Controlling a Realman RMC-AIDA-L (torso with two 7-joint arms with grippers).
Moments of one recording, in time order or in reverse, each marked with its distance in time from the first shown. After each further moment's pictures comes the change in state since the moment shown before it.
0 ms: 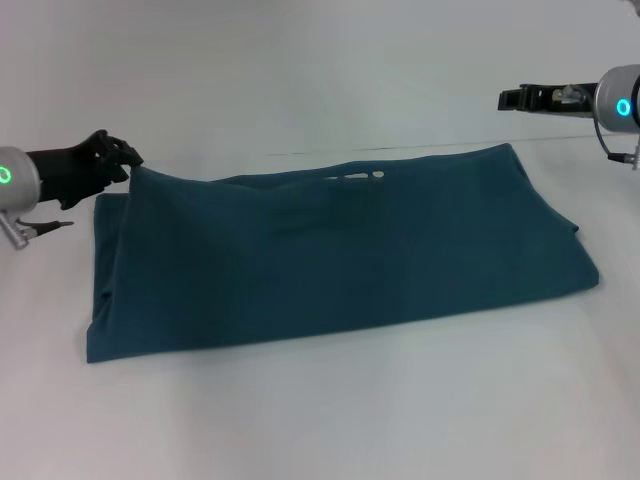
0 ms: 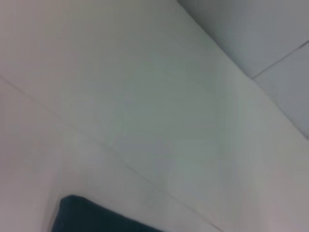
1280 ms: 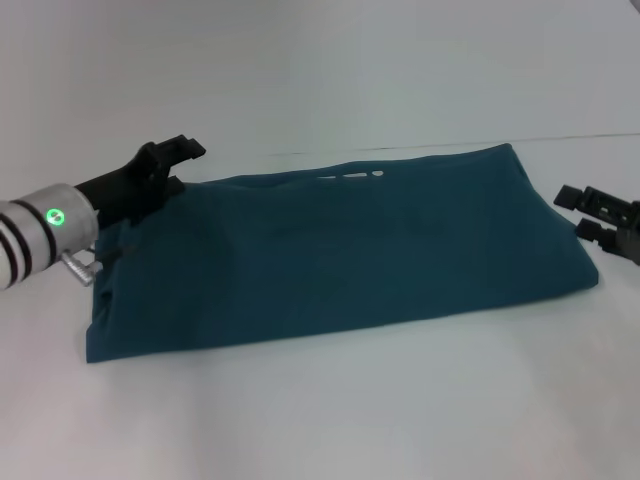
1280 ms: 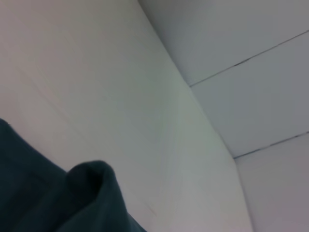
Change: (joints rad) left arm 0.056 -0.082 0.006 -0.133 -0.457 -0.029 0.328; right arm -0.505 0.063 0.266 -0.122 0.581 -0.704 -0.324
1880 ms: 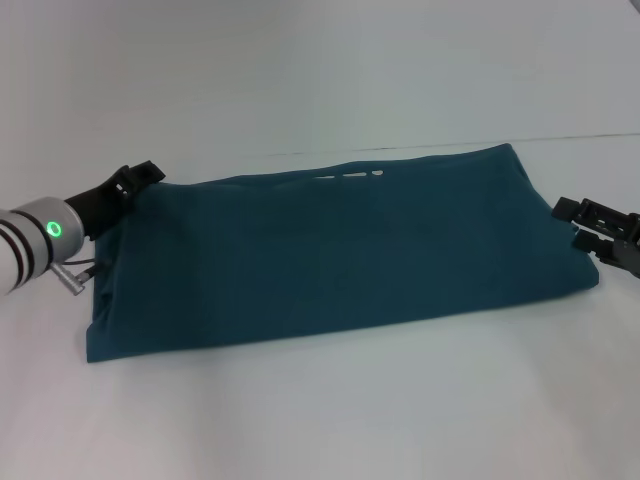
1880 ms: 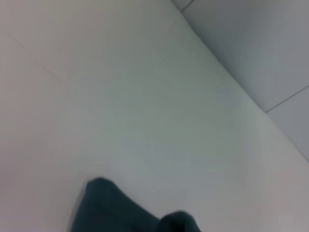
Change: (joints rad) left arm -0.039 0.017 0.032 -0.106 0.007 -0.293 0.119; right arm -0.003 0.001 0.007 0.025 -0.006 -0.001 -0.023
